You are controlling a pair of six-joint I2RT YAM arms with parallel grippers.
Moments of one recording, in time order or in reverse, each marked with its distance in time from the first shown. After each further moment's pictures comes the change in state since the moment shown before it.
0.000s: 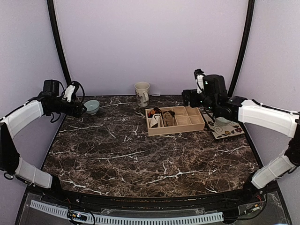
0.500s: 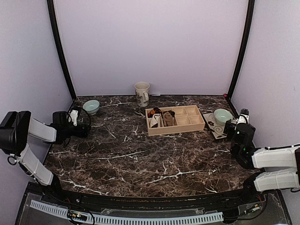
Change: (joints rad) left arm 0.034 0.234 -0.501 0.854 -0.051 -0.128; right arm -0.236 -0.388 -0.950 0.754 0.485 -0.120
